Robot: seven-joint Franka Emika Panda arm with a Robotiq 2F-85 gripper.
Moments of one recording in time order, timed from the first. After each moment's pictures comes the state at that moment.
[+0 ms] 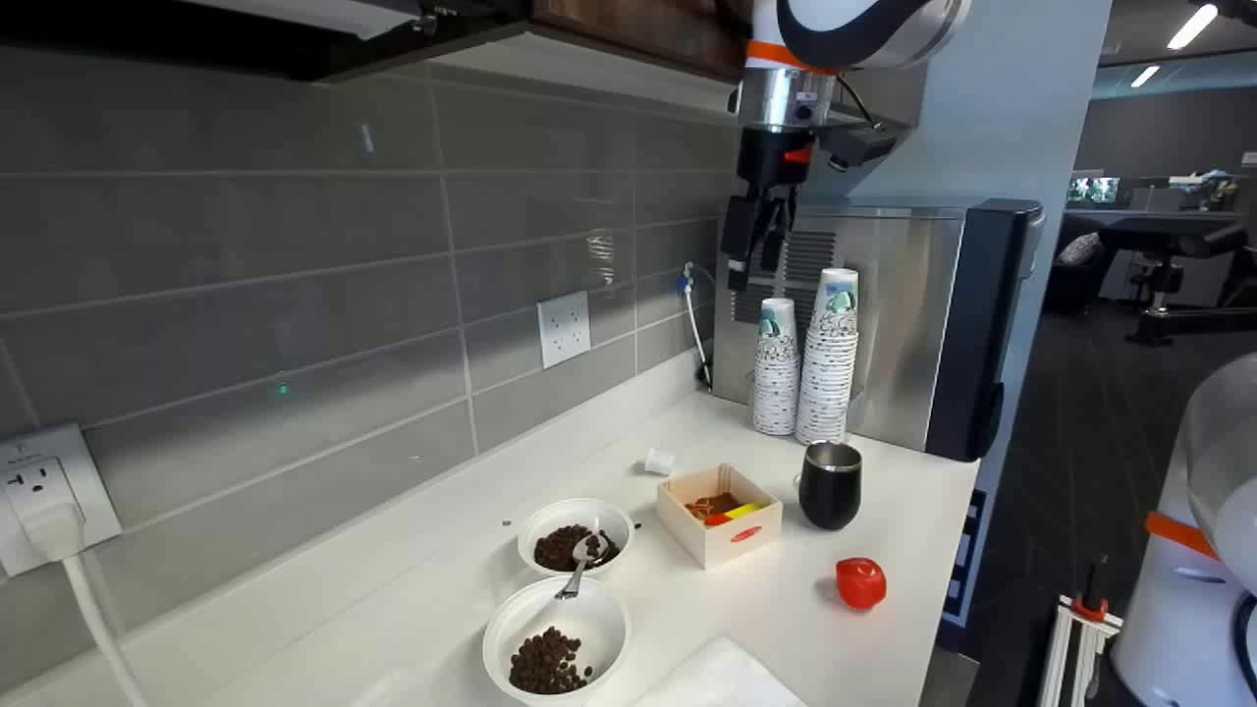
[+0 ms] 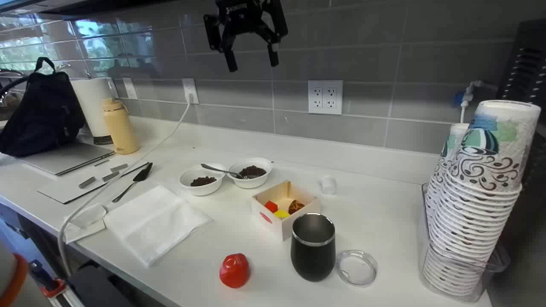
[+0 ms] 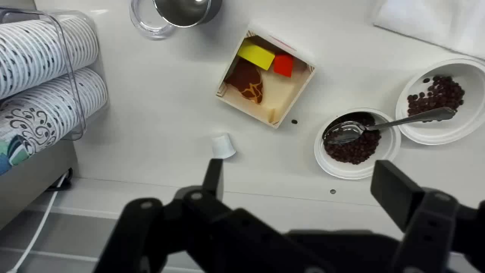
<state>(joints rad) -0.01 -0.59 -0.05 -2.37 -0.11 1.97 -0.19</state>
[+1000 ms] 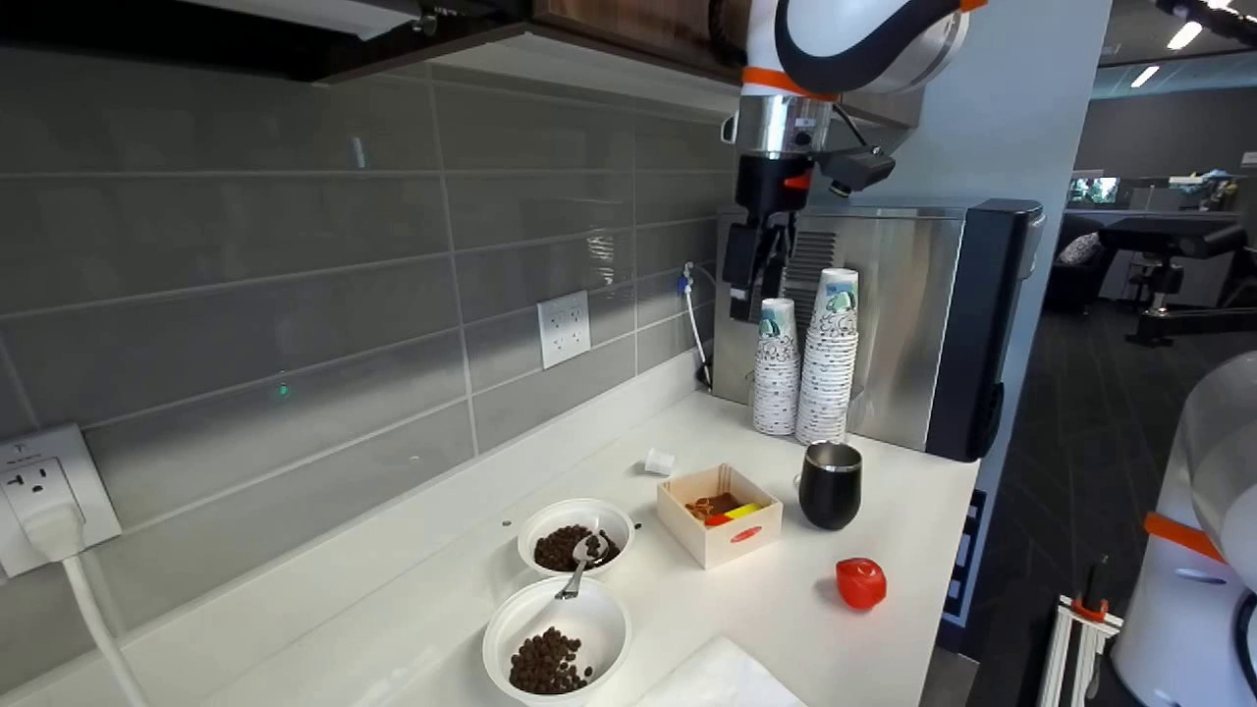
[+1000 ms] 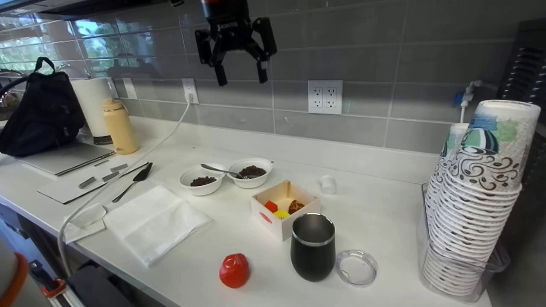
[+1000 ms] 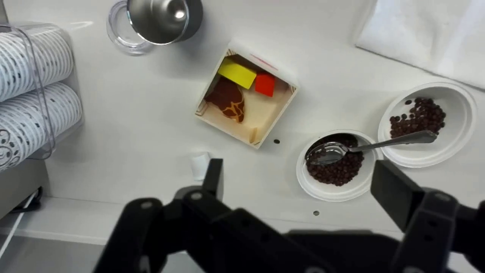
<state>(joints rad) 0.01 -0.60 -0.04 -2.43 -0.08 1.97 -0.19</state>
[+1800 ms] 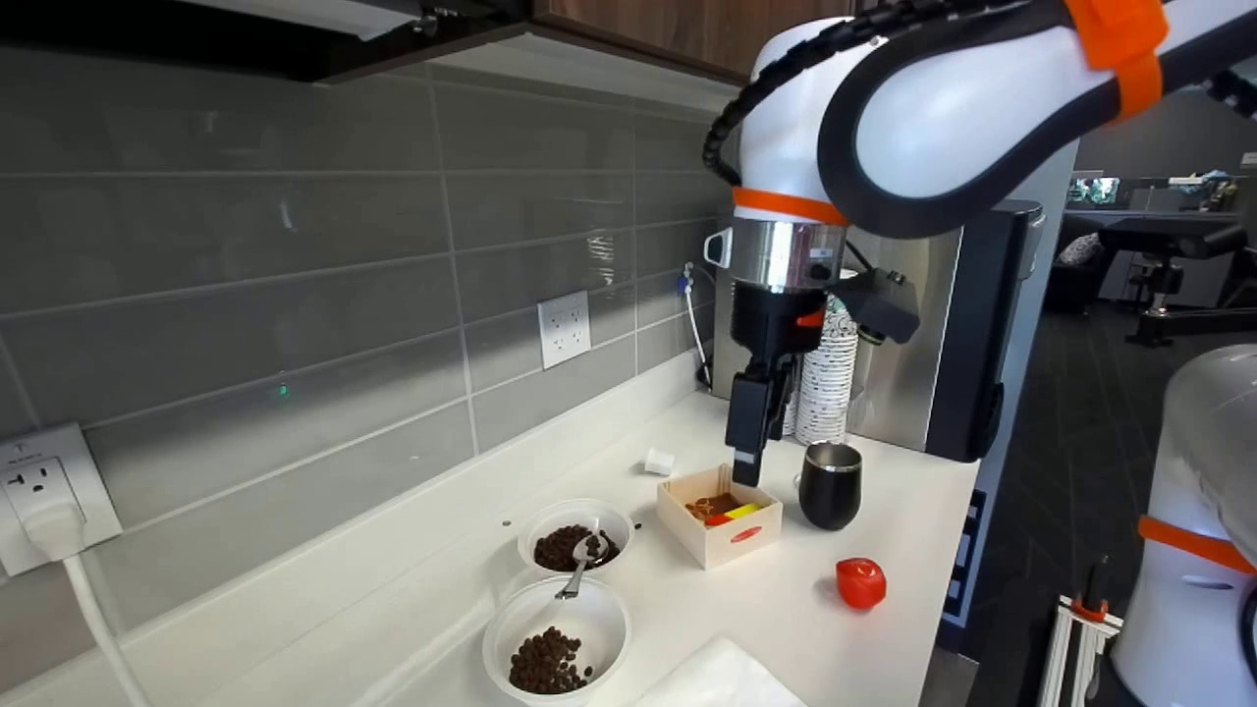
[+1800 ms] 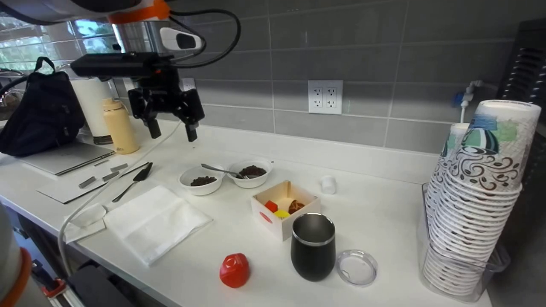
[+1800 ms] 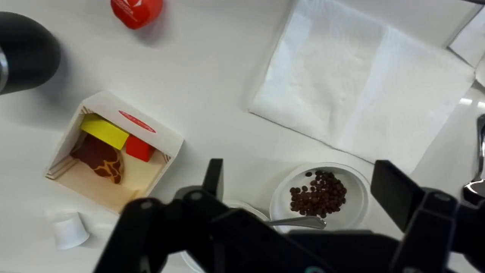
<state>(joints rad) 0.18 -0.74 0.12 -2.77 0.10 2.10 -0.07</state>
